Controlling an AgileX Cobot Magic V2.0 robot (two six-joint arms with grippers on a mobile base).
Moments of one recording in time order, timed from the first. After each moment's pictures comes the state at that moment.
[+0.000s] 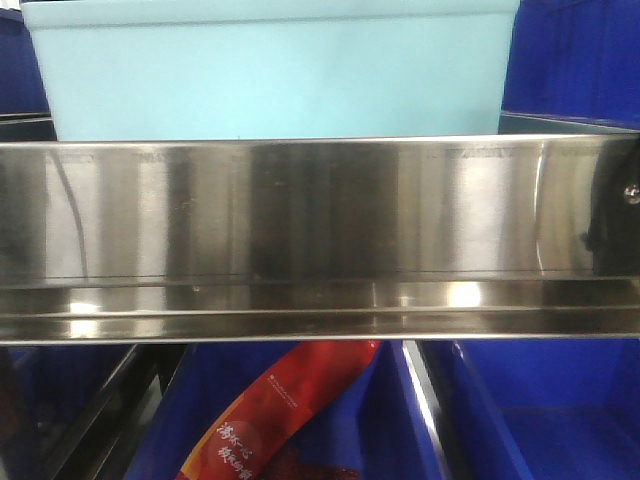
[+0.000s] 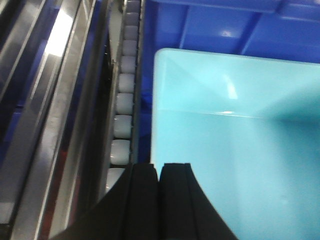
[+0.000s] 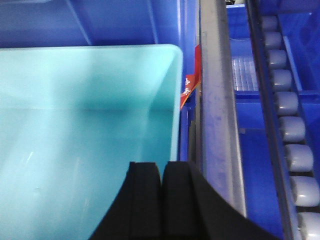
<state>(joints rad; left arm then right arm) -0.31 1.58 -1.62 0.28 0.90 -0.51 0.31 1.66 -1.68 -0.13 0.90 0.42</state>
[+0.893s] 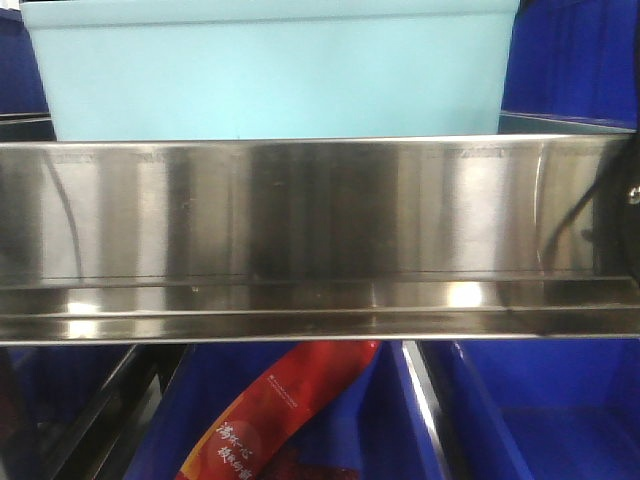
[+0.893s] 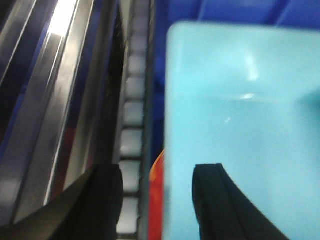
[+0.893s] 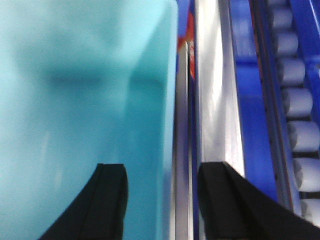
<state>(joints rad) -0.31 1.69 -1.67 0.31 0.98 -0.51 0.33 1.81 -1.75 -0.17 1.01 0.43</state>
